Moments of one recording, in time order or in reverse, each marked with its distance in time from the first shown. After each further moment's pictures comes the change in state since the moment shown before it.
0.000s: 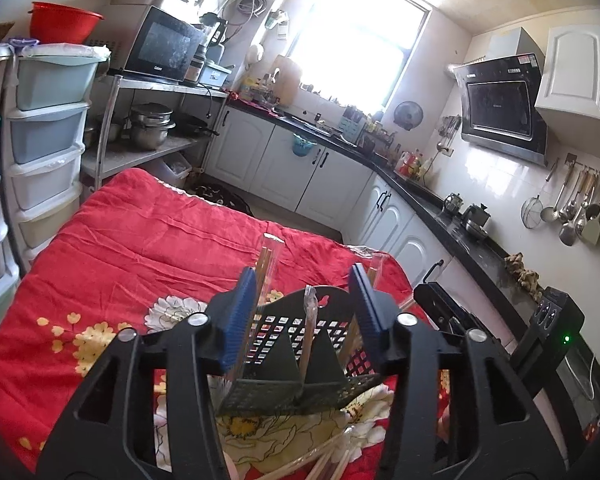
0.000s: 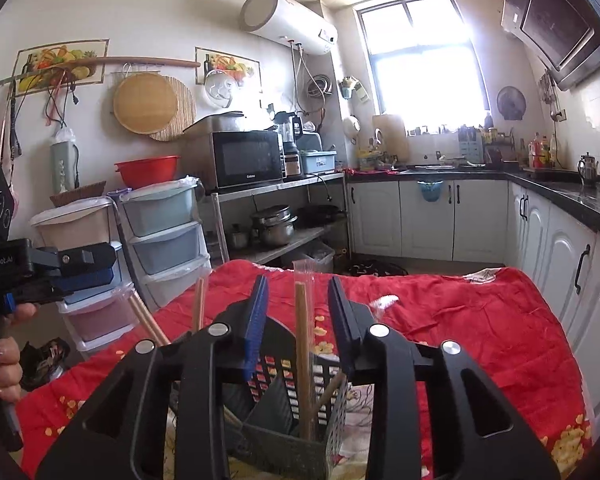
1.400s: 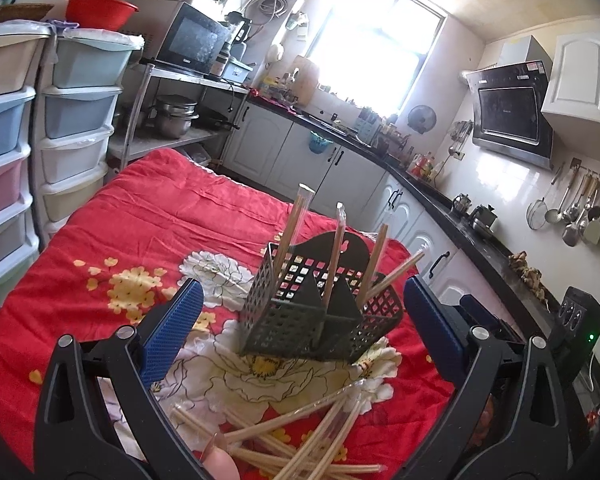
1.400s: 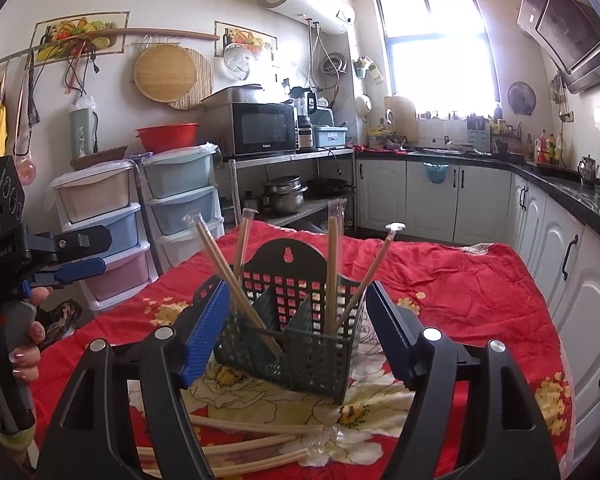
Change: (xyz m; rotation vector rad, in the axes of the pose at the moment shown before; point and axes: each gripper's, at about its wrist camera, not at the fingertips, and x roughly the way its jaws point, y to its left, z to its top) left arm -0.056 0.018 -0.051 -0.045 -0.005 0.045; right arm -0.068 0.032 -0.025 -0.051 0.108 0.015
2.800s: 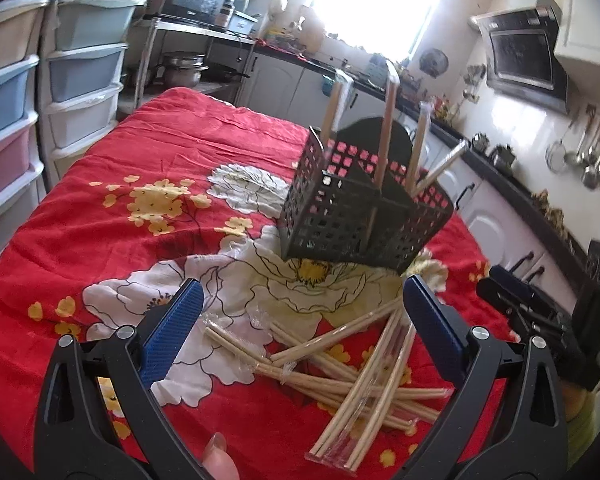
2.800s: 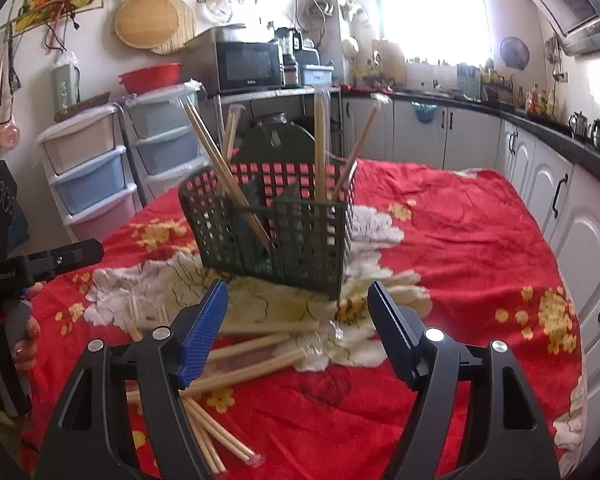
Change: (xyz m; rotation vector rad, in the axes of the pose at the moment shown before) left arm 0.017 0.029 -0.073 0.075 0.190 0.064; right arm 0.000 -0.002 -0.065 0.026 0.222 -0.050
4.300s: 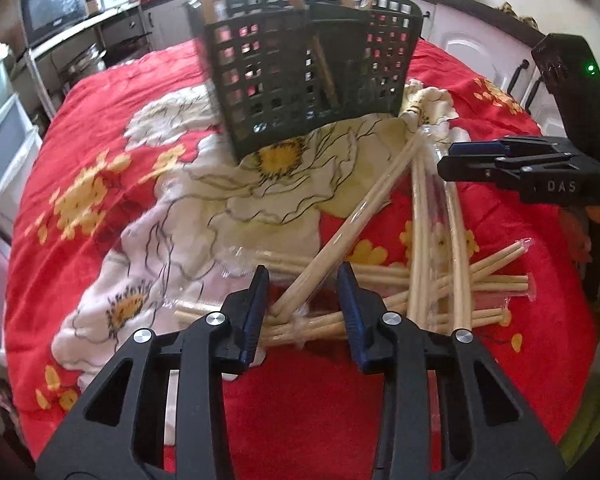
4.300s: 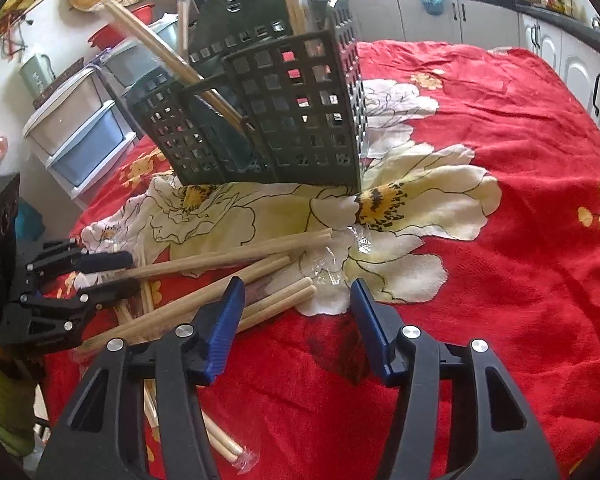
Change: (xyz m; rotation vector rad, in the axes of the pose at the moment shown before) left arm 0.067 -0.019 -0.034 0.479 0.381 -0.001; right arm 0.079 -0.025 -0.032 0.166 0.343 0.139
